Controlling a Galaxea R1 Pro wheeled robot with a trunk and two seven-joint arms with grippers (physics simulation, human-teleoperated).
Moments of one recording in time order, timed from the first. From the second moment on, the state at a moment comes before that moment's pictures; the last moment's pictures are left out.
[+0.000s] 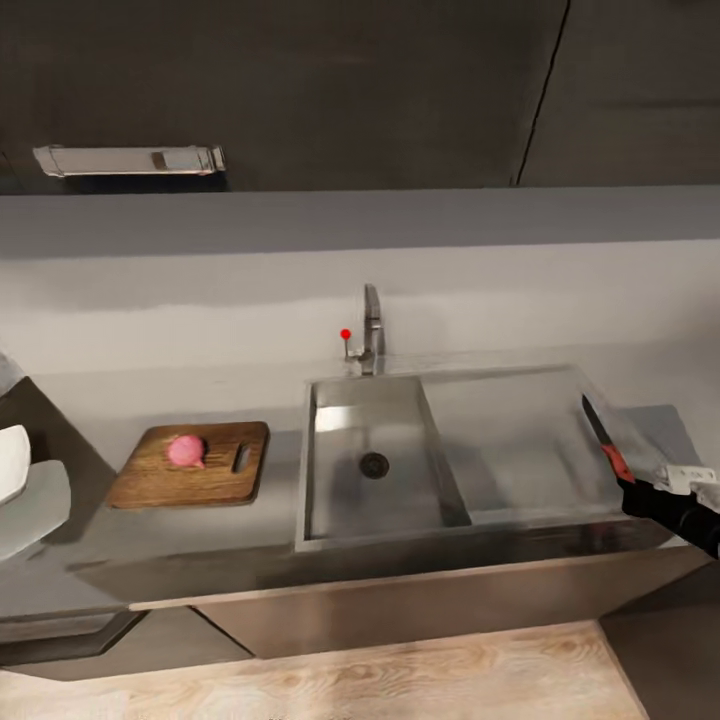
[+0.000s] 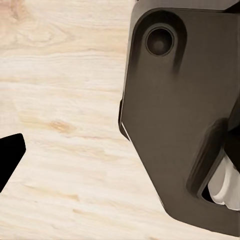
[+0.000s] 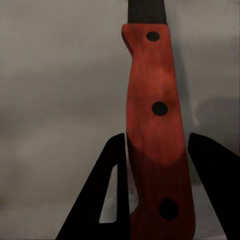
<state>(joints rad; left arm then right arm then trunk) -0.34 -0.05 -0.17 0.08 0.30 0.11 0.25 -0.44 -0.47 -0.35 -1.19 -0.17 0.48 0.46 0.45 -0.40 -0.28</state>
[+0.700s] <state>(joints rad) -0.34 -0.06 -0.17 0.08 0.30 0.11 0.25 -0.43 -0.47 -0.35 -1.19 -0.17 0.48 0.46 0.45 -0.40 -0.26</state>
